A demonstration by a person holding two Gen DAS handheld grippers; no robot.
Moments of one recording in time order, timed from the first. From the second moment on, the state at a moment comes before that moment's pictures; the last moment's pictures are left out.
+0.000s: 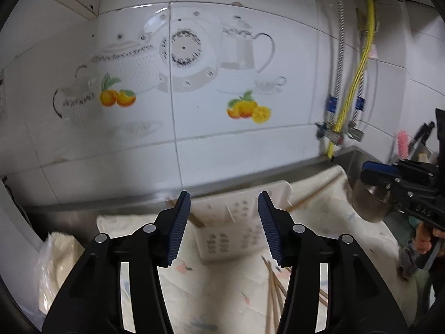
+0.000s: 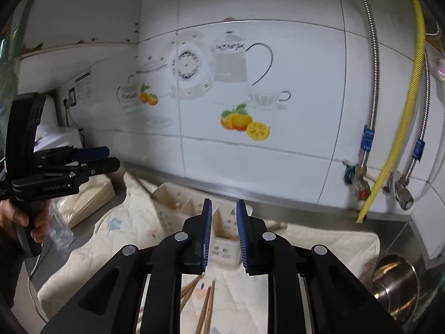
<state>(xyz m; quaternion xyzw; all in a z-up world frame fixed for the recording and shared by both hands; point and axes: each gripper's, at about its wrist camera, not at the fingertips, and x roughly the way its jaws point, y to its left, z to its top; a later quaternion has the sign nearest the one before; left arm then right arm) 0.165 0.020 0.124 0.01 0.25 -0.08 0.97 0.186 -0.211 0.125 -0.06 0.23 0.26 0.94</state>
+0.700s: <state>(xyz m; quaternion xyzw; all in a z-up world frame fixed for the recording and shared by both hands) 0.081 0.004 0.017 0.01 0.31 -0.07 0.95 0.102 -0.222 0.004 -0.09 0.30 0.24 0.92</state>
